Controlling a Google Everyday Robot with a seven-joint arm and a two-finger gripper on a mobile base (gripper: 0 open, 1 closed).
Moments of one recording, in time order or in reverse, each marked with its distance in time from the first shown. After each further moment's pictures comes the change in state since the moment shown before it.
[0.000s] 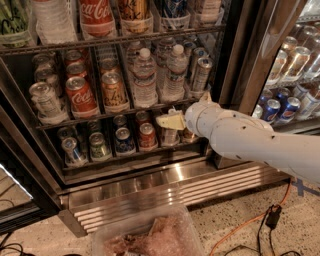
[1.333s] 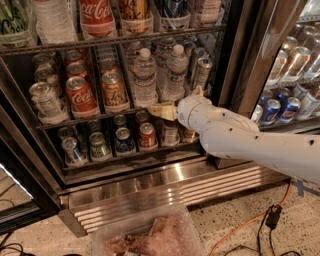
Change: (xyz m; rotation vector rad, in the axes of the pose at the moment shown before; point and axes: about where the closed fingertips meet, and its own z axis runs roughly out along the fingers) arm -0.031 0.004 0.031 -0.012 -0.163 0.102
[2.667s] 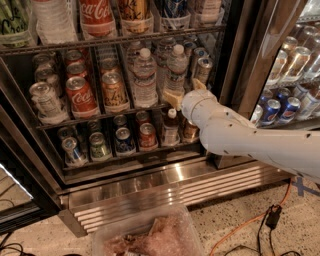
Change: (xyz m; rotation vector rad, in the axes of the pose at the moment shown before) arm -0.017 -0.032 0.004 0.112 -0.080 -0.040
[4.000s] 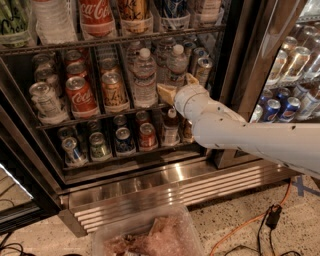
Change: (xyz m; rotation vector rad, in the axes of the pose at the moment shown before) arm -0.013 0.011 0.022 -0.011 -0.039 0.012
